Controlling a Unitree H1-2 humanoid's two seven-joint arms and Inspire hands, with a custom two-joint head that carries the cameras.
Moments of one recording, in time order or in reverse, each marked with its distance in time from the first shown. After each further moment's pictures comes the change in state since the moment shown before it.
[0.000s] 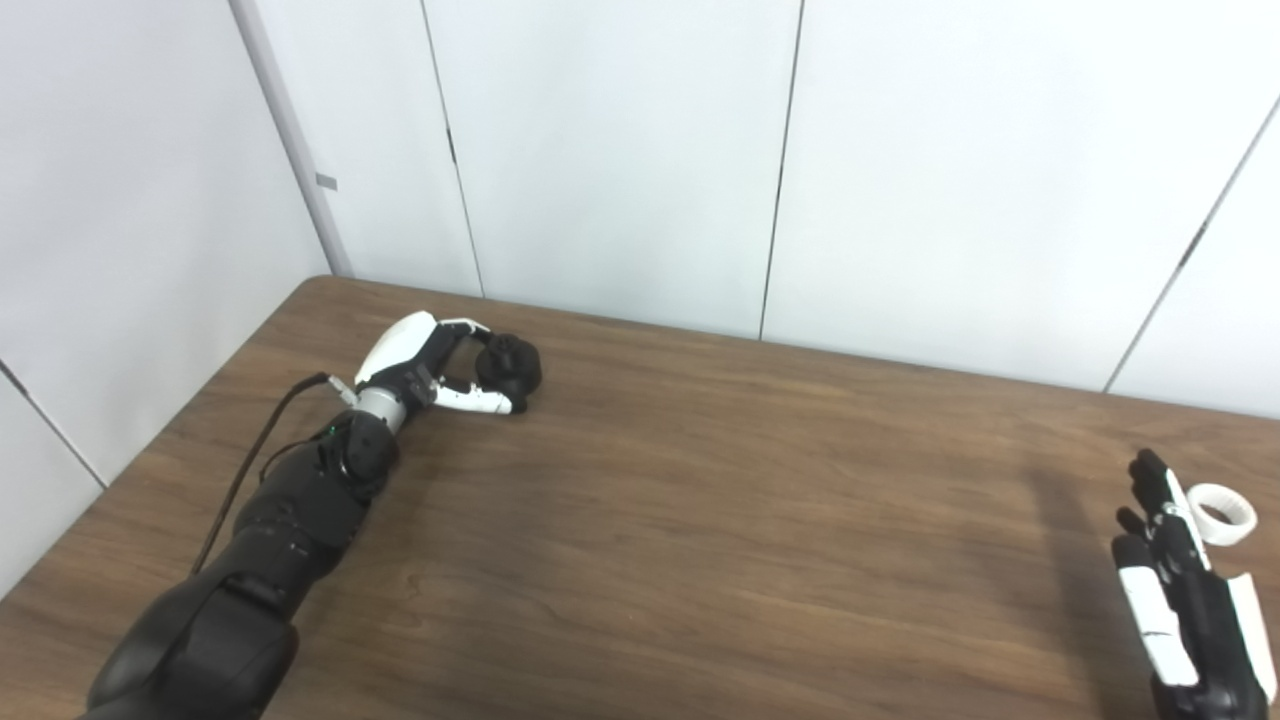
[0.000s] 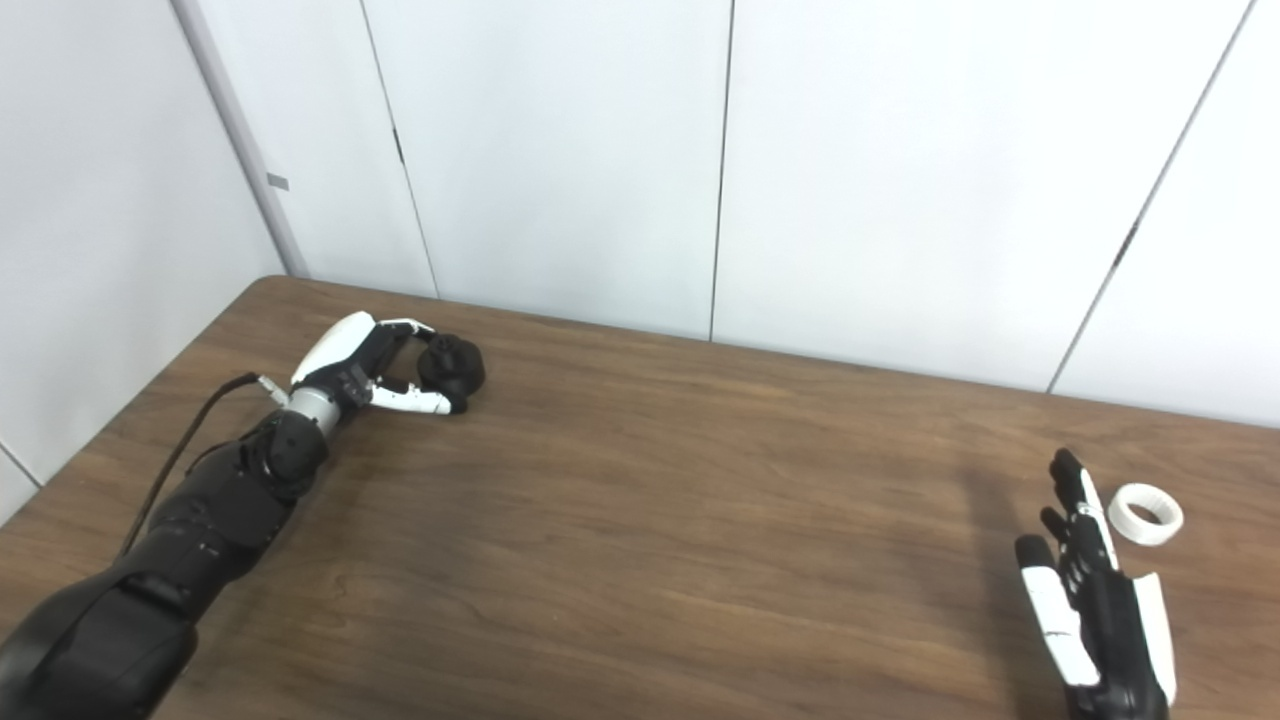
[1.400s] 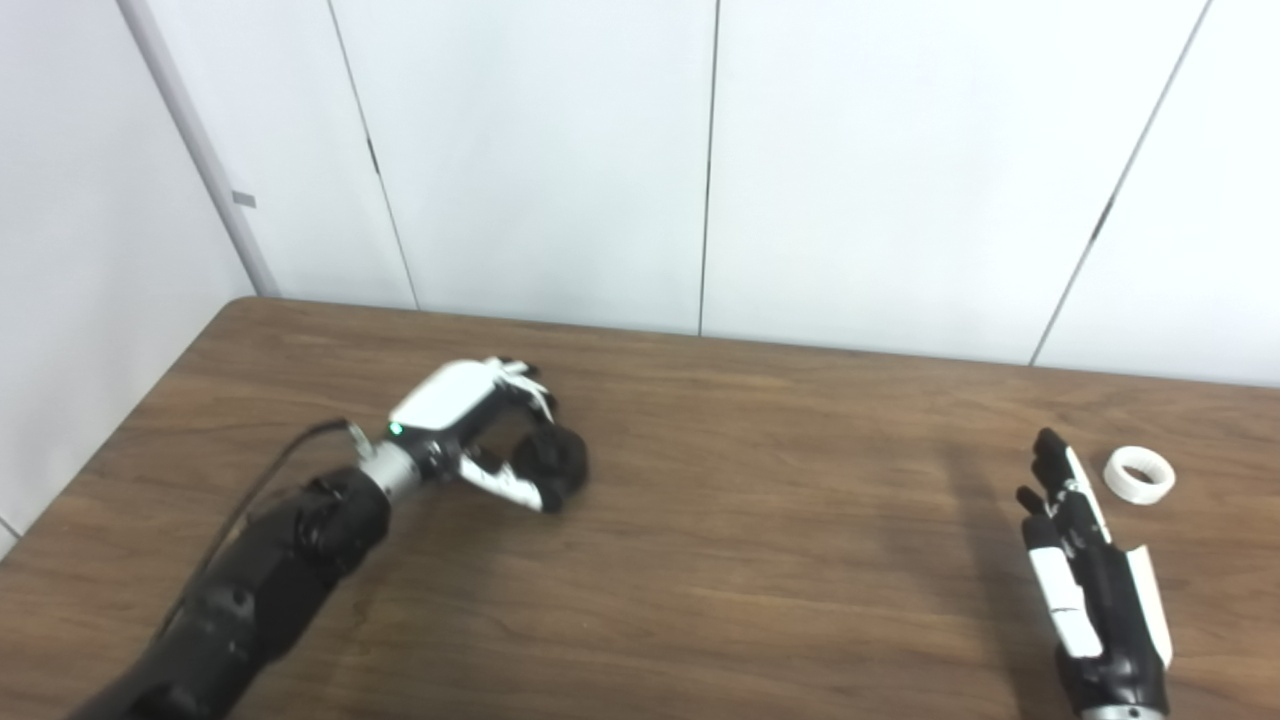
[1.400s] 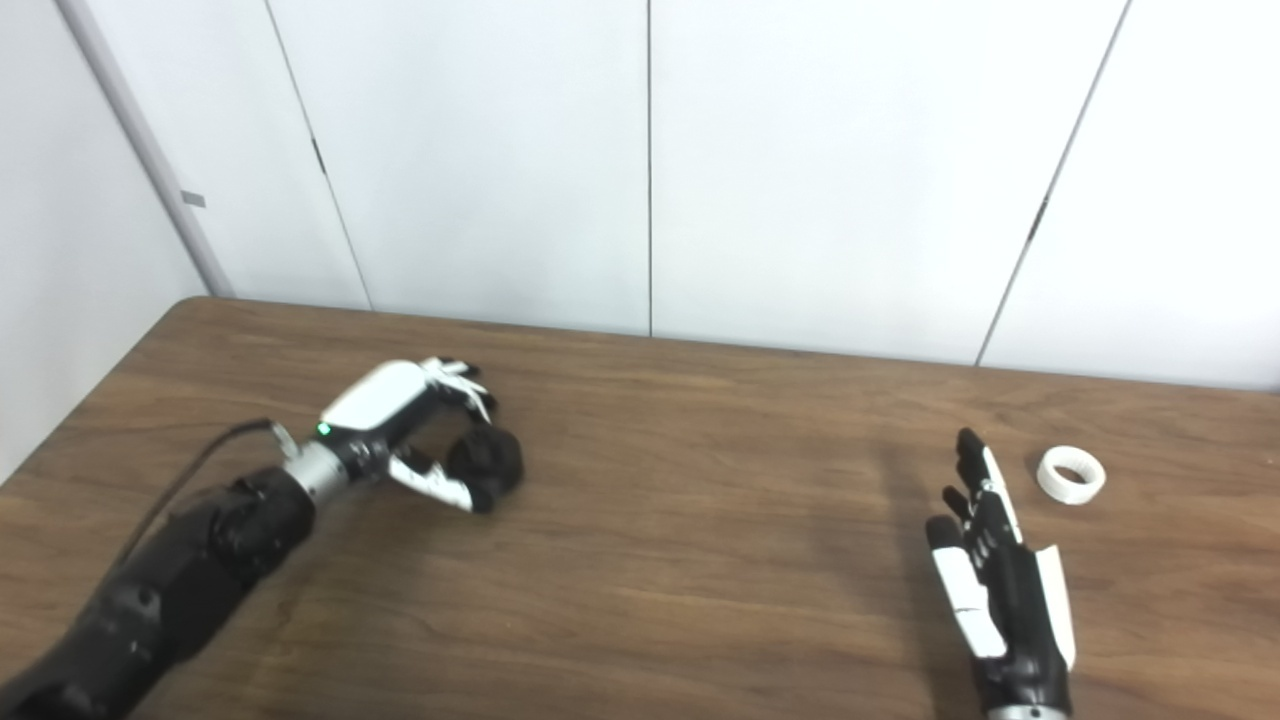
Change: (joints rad) left arm 0.161 -0.004 -0.156 -0.417 0.133 -0.198 -0.069; right arm 0.043 0.077 0.009 -0.098 0.011 0.054 -0.004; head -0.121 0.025
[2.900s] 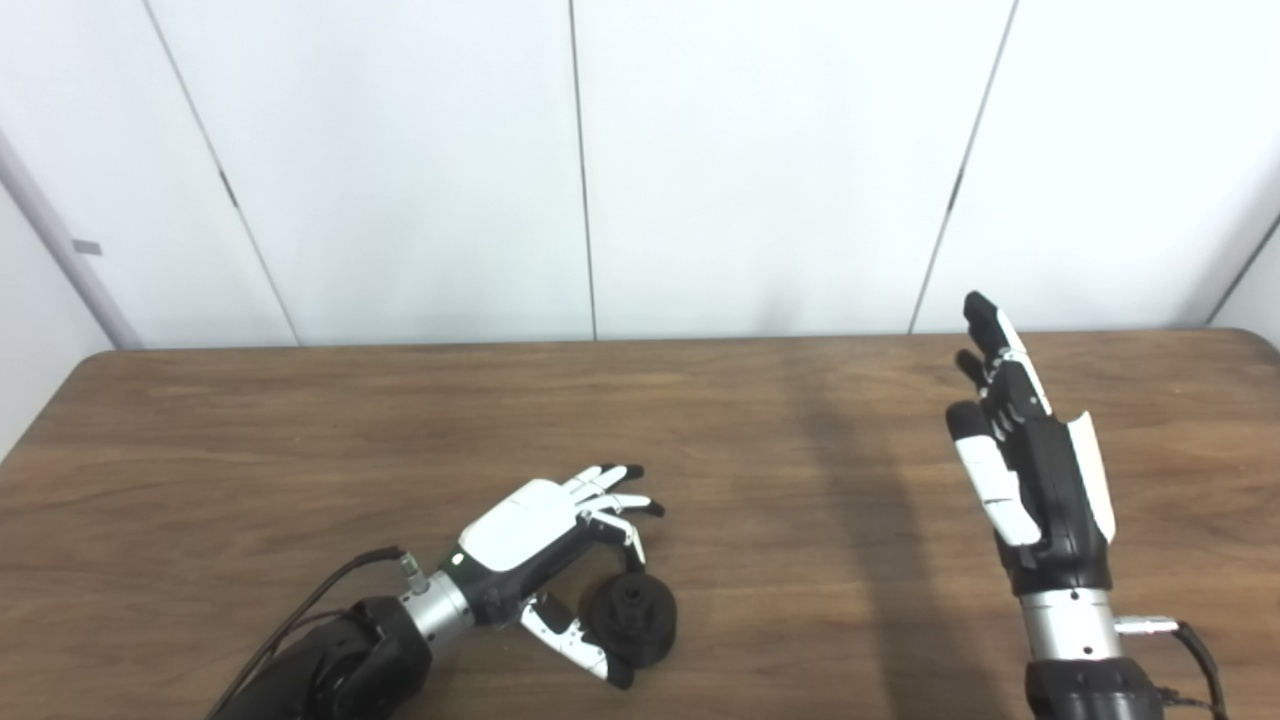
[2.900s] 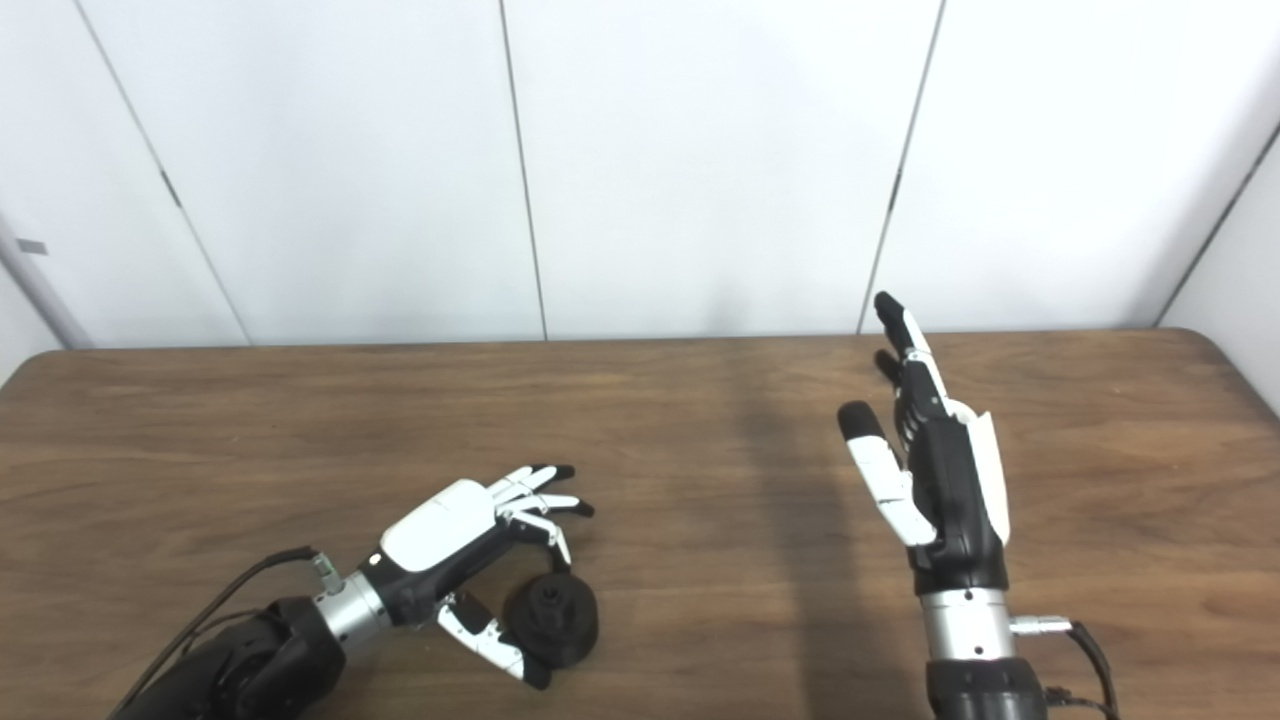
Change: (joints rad) left arm 0.106 -0.086 -0.213 -0.328 0.062 -0.002 -0.050; right arm -0.045 0.004 -0.021 -0.290 -0.100 0.142 -0.031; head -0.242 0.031
